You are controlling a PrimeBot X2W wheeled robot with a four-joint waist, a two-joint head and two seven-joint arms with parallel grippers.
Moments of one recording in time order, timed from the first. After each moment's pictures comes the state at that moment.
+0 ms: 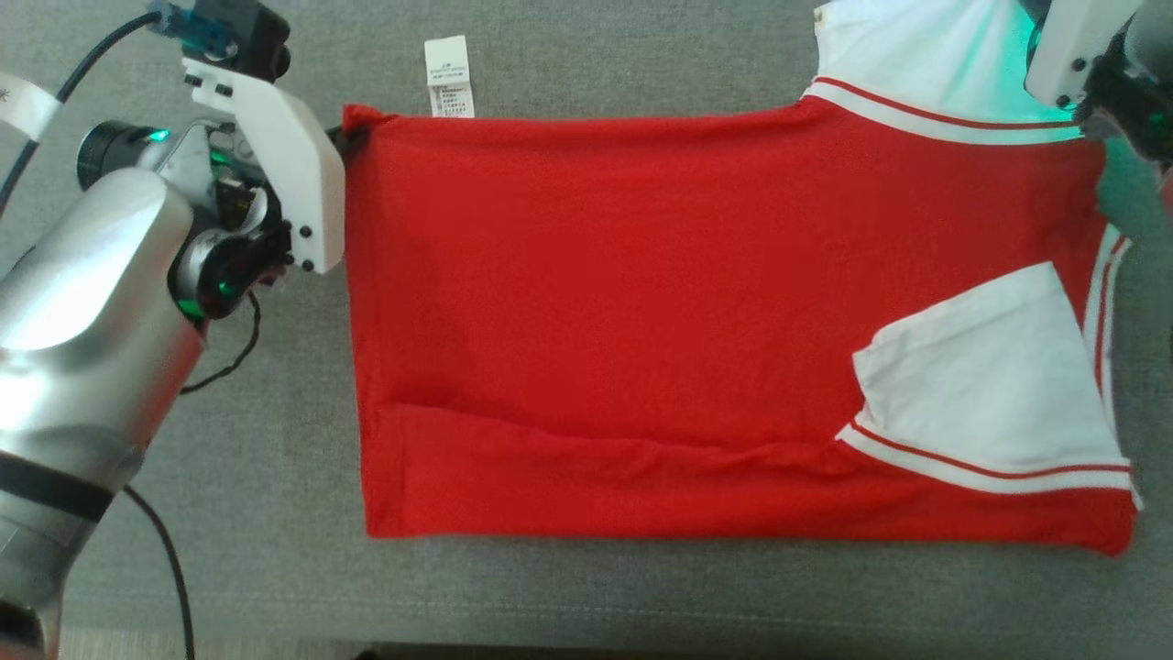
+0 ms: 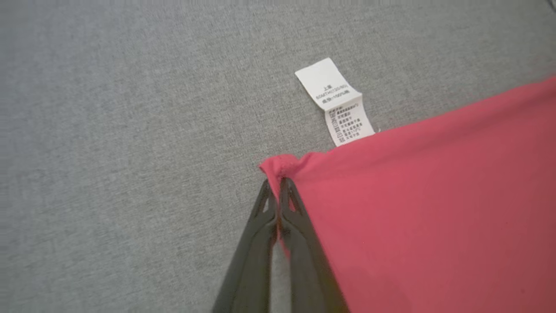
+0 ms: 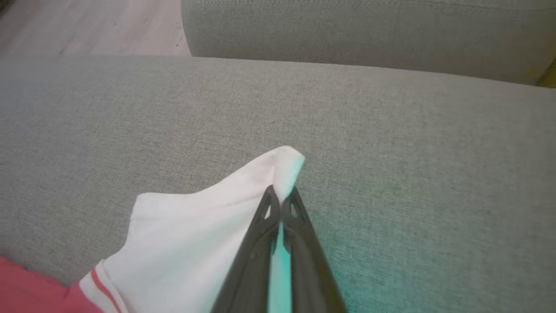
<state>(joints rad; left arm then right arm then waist) -0.97 0.46 -0.86 0.54 -0.87 0.00 0.44 -1.22 -0.45 0.79 0.98 0.89 0.13 0.37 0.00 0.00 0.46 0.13</state>
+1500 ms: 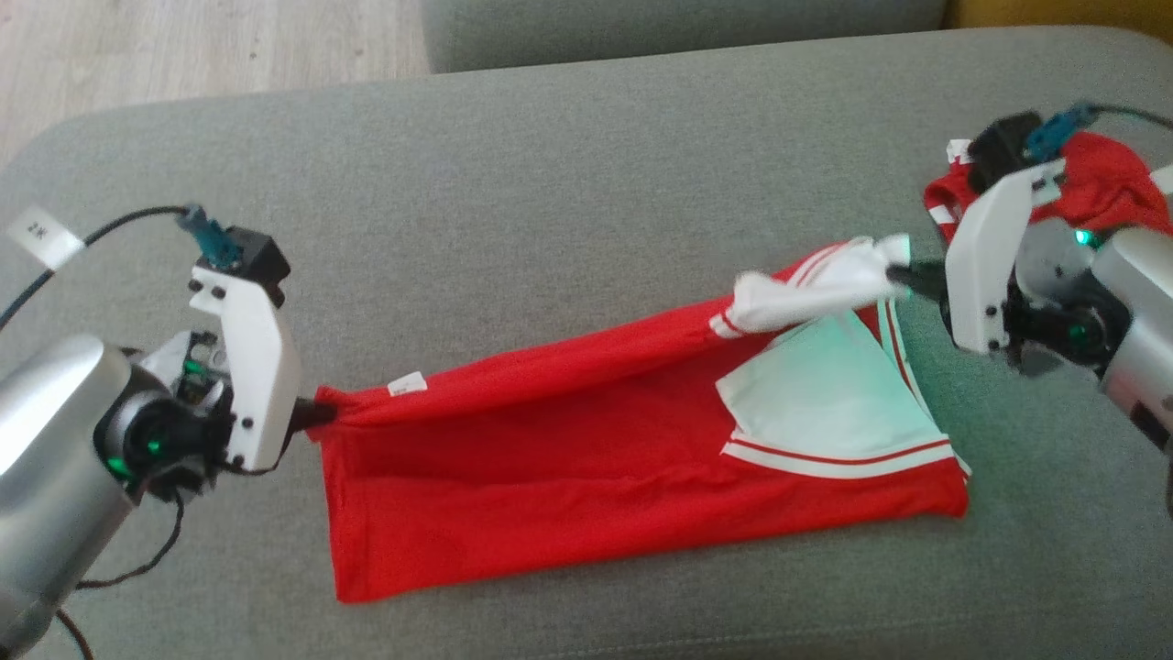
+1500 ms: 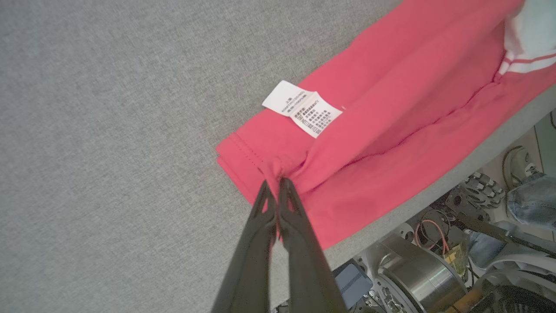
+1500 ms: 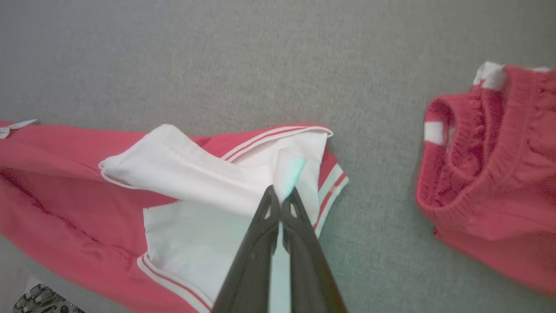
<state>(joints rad) -0.73 0.69 -0.94 0.31 -1.12 -0.04 0.86 -1.01 -0.61 1.23 0.69 1.26 0.13 0.53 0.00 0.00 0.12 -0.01</state>
